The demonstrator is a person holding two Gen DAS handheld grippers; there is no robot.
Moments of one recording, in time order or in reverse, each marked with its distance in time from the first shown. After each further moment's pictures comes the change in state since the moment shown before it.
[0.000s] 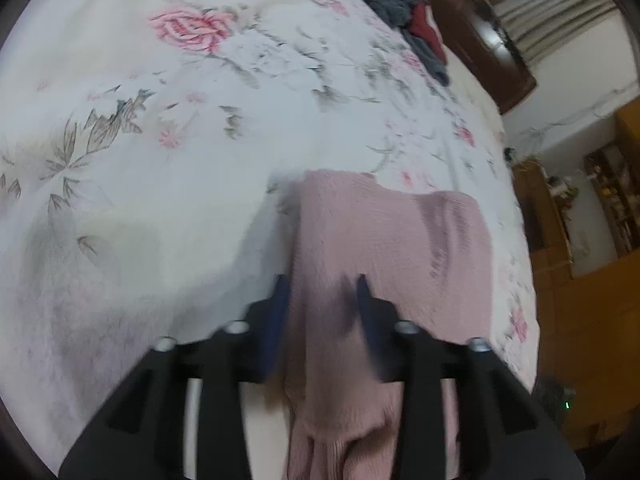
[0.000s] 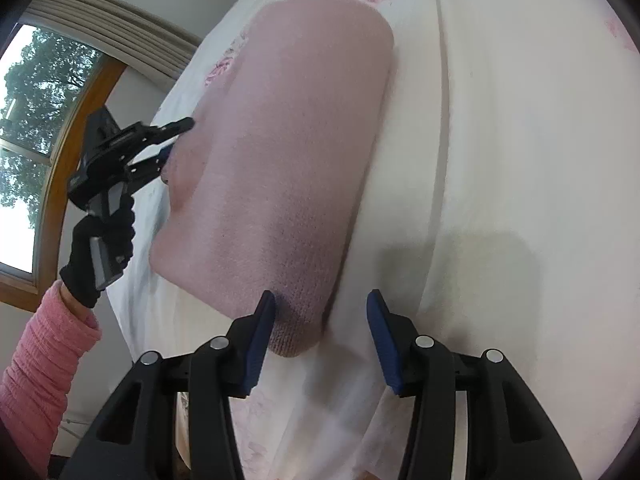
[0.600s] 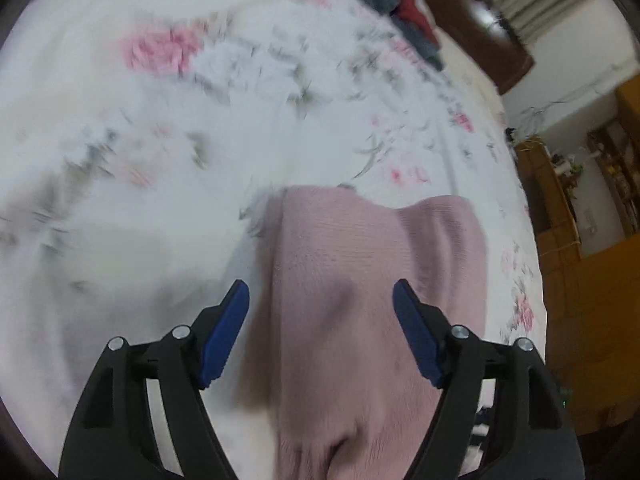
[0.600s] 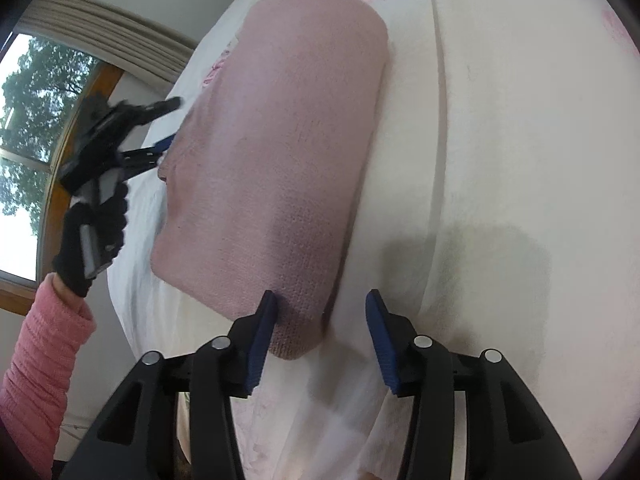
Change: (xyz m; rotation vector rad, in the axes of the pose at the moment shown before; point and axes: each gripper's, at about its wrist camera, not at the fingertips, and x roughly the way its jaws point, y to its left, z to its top) left arm 0.034 -0.021 0.030 0.025 0.076 0.058; right arm 0.008 -0.004 -0.005 0.037 0.010 0.023
